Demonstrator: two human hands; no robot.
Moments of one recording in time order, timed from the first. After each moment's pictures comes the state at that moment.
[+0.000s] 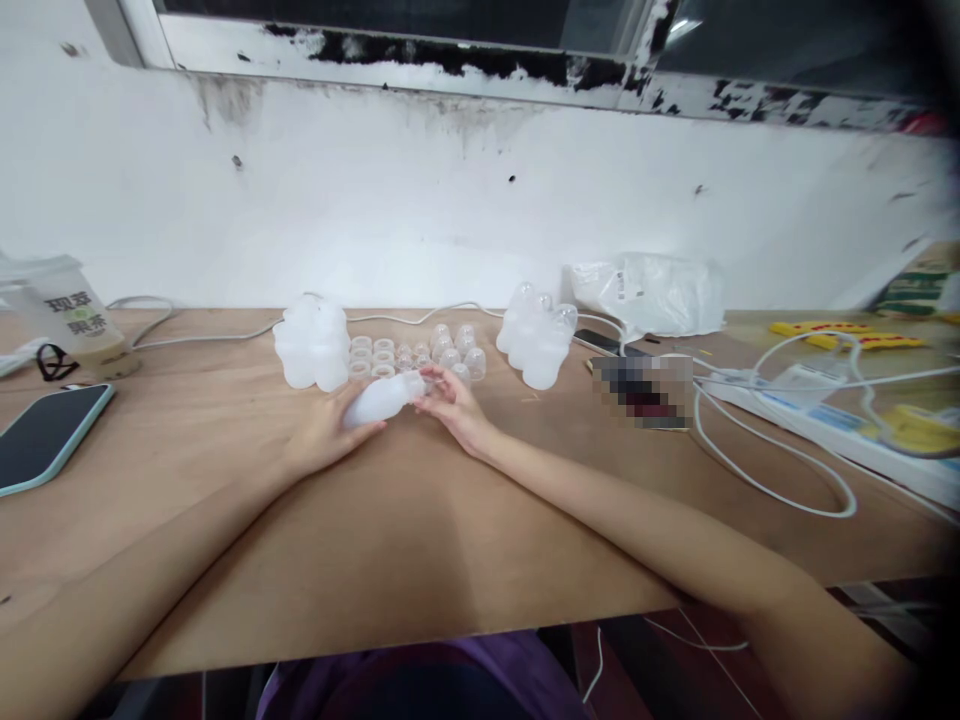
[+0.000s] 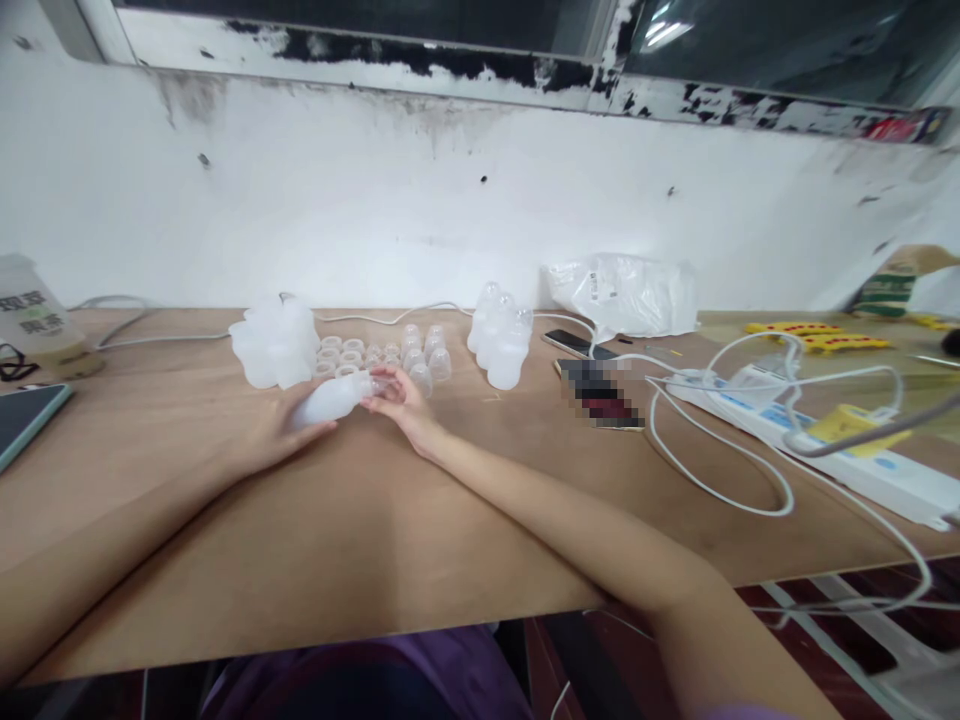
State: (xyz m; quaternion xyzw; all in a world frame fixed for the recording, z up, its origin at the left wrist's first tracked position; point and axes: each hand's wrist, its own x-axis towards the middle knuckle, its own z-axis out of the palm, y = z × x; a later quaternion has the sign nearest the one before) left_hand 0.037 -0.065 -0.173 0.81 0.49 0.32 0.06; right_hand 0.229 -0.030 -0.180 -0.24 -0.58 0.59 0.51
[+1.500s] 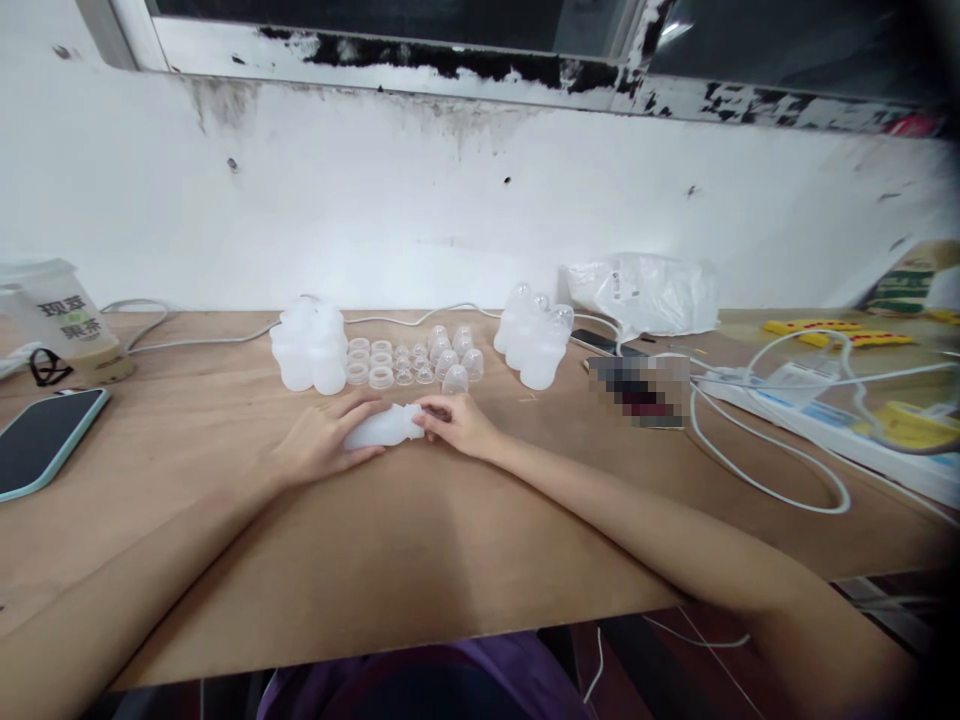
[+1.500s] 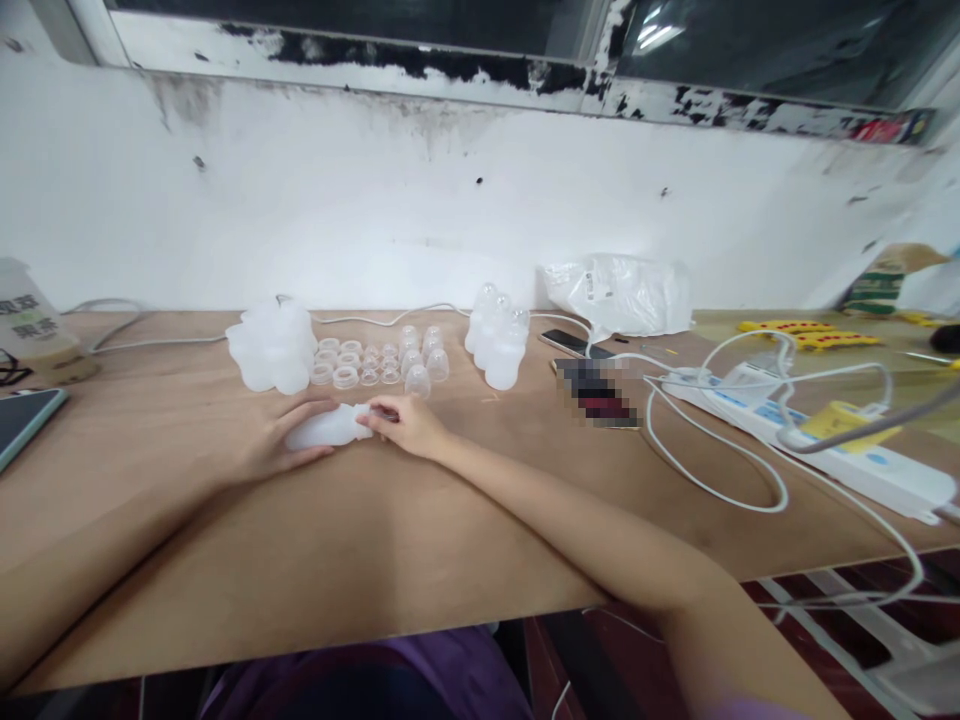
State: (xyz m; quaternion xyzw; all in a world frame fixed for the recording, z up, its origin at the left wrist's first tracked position) left_hand 0.033 -0.076 -0.169 0.87 0.42 0.26 -0.02; right_hand 0.249 -0.037 -0.172 -0.29 -0.83 0.34 0.33
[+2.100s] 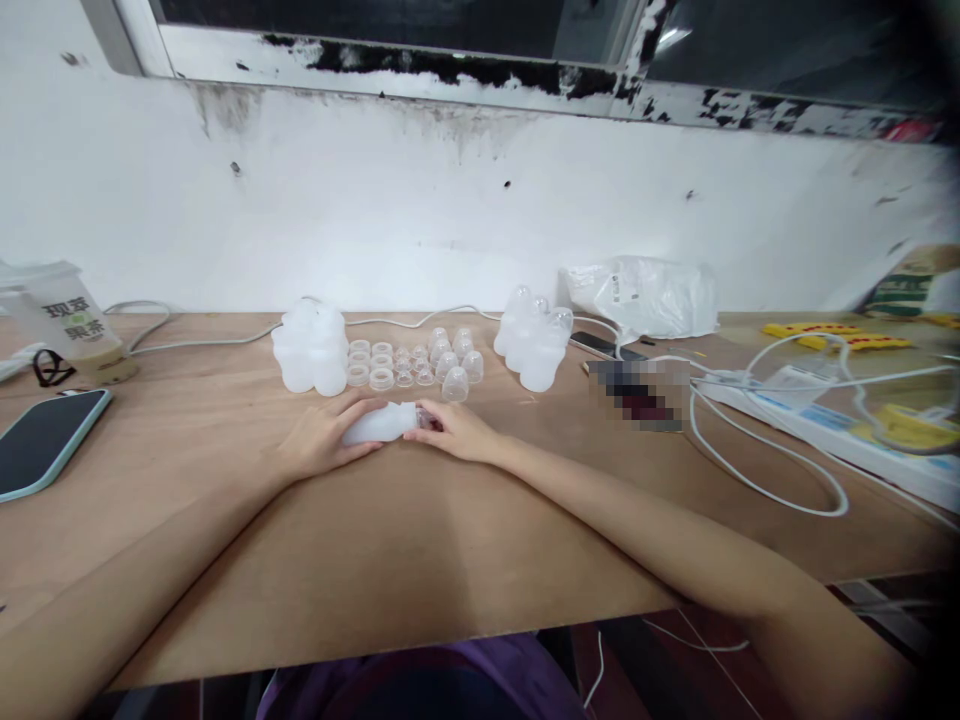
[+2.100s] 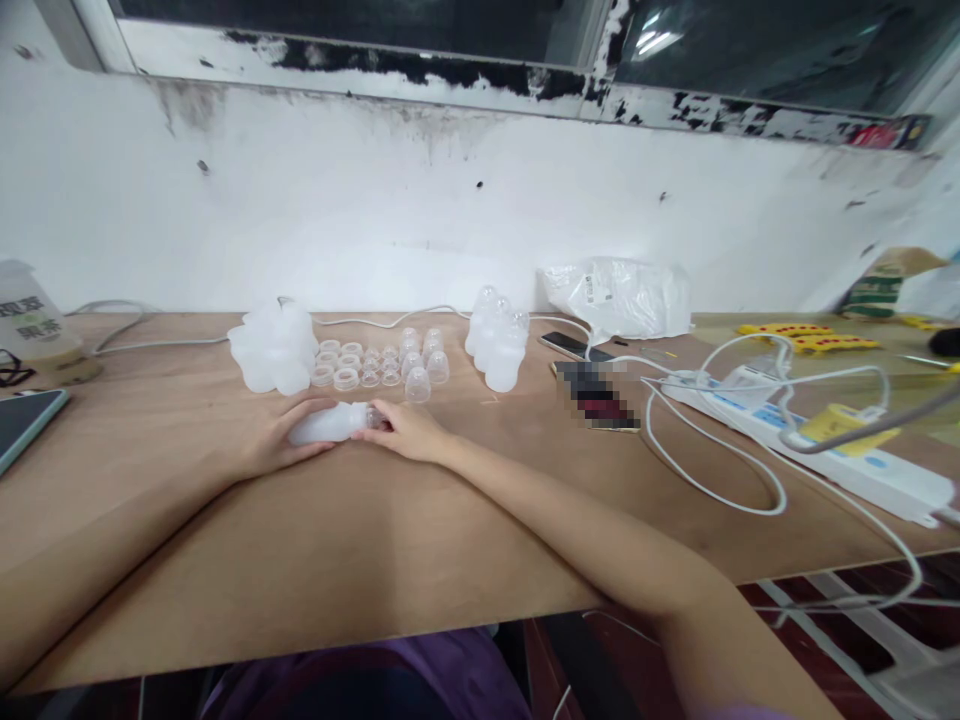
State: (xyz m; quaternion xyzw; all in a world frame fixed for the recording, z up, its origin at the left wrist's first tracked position) left_hand 0.027 -0.065 -0.179 0.87 0.42 0.25 -0.02; right_hand 0.249 -0.030 -0.177 -0.31 -0.89 0.22 0.25
